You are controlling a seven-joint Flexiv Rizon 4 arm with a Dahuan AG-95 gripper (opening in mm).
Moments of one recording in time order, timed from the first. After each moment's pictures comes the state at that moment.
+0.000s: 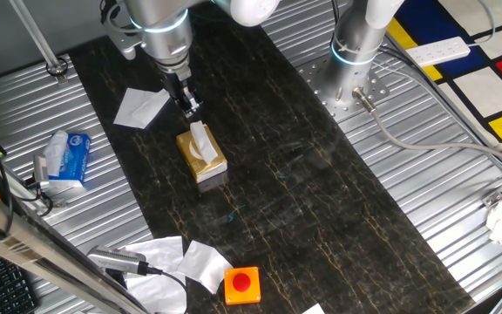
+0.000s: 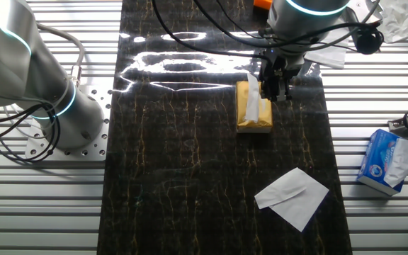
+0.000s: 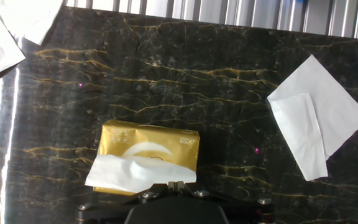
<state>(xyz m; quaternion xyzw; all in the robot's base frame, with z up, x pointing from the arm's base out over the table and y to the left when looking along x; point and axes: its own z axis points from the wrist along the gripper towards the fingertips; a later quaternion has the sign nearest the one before) 0.497 -0.005 0.172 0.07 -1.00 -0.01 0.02</state>
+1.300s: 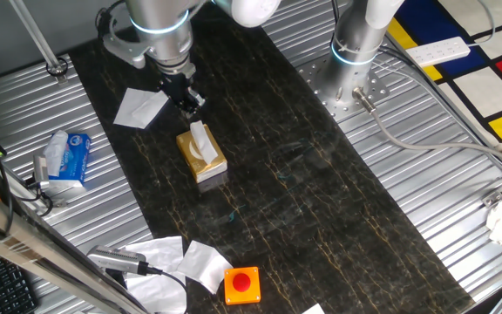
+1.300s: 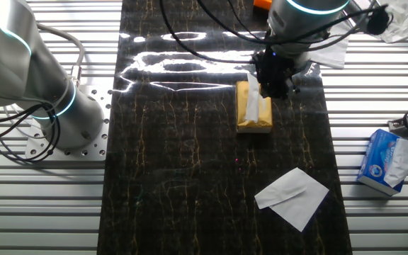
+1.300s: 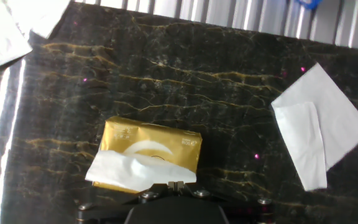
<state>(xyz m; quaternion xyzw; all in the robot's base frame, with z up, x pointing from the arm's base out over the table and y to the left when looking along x) 0.501 0.003 0.169 0.32 -0.95 -0.02 0.01</state>
